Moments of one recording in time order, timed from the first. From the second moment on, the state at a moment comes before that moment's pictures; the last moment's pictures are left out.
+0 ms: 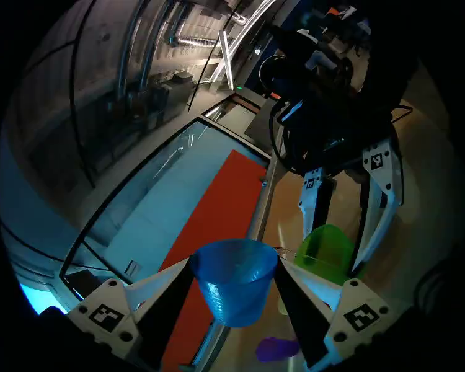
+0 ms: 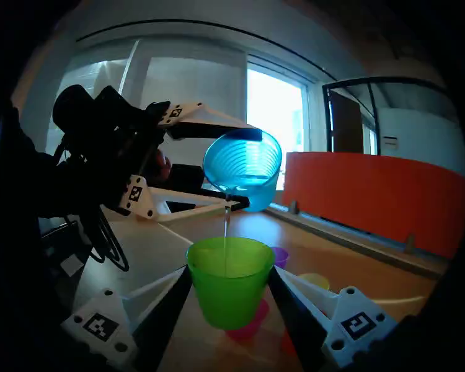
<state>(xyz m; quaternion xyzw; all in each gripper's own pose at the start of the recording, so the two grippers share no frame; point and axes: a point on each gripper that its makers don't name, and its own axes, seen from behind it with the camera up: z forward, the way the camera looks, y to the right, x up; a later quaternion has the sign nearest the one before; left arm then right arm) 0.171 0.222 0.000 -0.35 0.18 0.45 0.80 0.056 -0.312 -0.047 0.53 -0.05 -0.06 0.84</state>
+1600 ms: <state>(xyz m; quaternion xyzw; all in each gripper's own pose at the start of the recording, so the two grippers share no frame) 0.183 0.224 -0.005 -0.35 0.19 0.47 0.79 0.067 -0.310 -0.049 0.53 -0.04 -0.06 0.84</state>
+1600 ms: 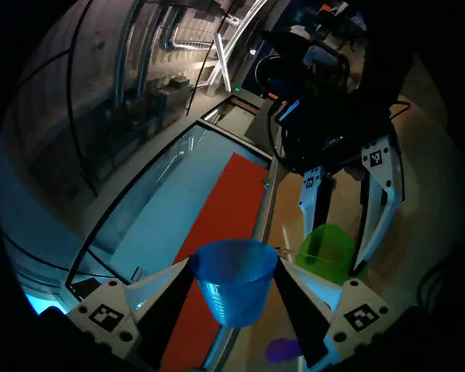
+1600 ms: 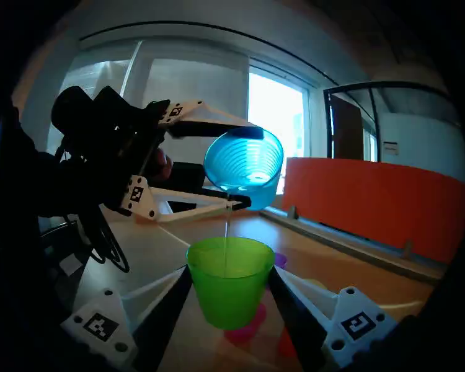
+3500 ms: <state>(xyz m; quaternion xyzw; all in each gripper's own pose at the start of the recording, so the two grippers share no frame) 0.194 0.221 -0.007 -0.34 0.21 0.49 0.78 0.066 -0.311 -0.050 0.53 -0.04 -0.06 0.84</state>
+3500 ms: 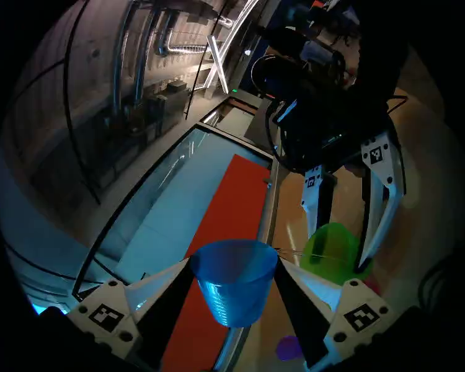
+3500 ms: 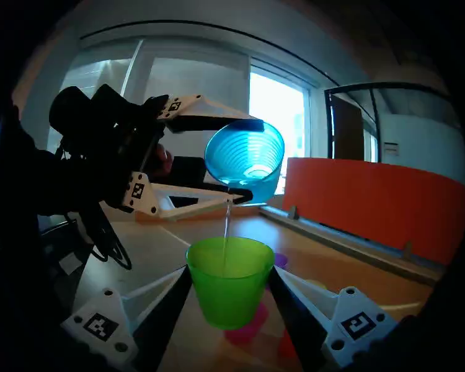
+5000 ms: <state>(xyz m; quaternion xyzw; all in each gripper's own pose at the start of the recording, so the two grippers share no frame) 0.193 0.222 -0.010 -0.34 0.21 0.51 0.76 0.074 -0.313 -0.050 0.53 -0.04 -0.06 0.84</state>
